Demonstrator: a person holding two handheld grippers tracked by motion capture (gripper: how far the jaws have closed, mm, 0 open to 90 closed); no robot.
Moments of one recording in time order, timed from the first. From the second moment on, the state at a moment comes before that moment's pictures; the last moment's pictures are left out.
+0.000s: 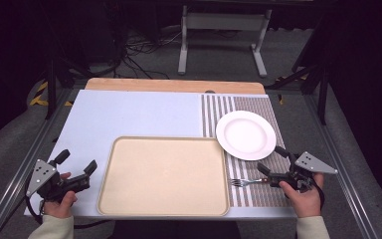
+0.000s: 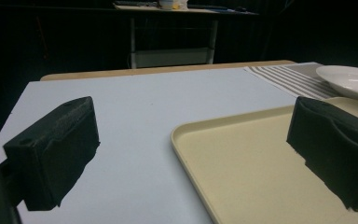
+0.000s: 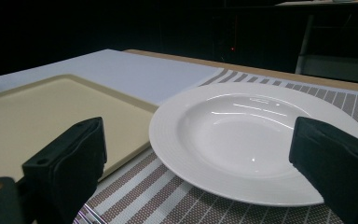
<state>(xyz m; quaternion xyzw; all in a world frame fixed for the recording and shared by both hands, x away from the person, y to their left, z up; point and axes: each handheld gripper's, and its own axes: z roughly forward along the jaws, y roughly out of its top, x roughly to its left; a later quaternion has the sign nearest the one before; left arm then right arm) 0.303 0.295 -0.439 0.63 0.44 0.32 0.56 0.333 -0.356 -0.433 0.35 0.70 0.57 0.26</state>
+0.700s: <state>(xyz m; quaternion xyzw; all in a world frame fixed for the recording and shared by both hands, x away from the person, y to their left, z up) 0.303 0.293 -0.438 0.64 0.44 0.32 0.55 0.331 -0.355 -0.433 0.35 0.70 0.57 0.25</state>
